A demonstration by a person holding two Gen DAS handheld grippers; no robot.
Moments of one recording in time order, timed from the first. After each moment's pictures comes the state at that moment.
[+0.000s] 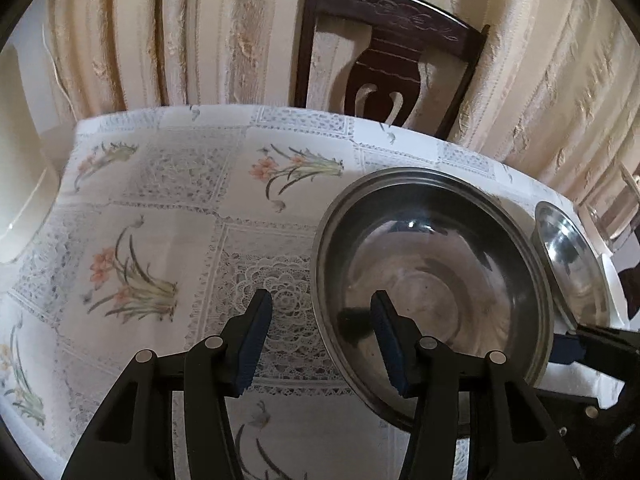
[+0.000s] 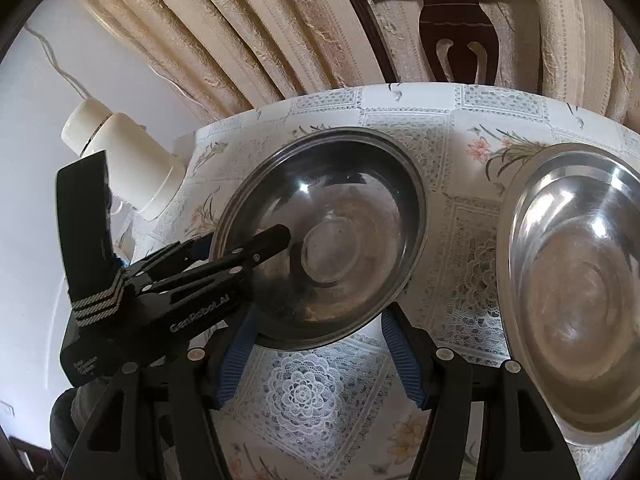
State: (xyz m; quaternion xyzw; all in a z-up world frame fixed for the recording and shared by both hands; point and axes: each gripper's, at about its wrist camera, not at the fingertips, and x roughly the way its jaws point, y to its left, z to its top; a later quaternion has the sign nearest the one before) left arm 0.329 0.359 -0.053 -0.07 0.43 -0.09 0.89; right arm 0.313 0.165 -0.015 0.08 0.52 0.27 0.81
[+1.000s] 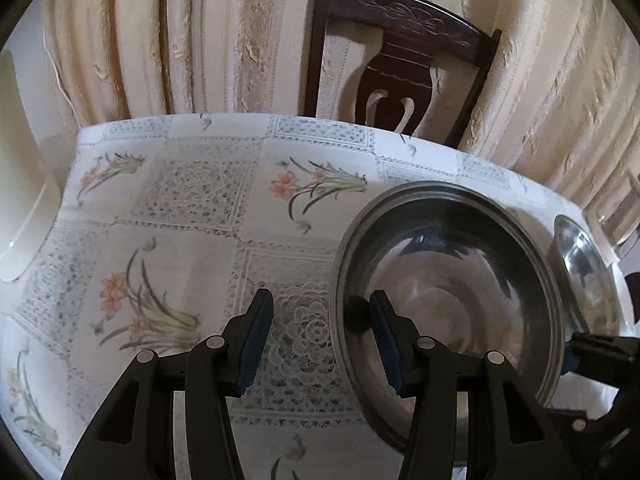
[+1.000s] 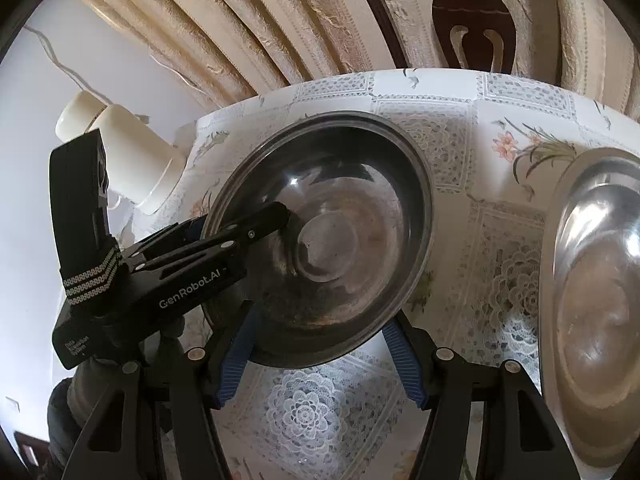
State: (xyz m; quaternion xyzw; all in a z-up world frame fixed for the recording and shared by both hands) left arm 0.353 0.374 -0.060 -0.07 0.44 -0.09 0.89; right arm 0.329 0.178 -0.027 0.08 0.54 0.28 0.79
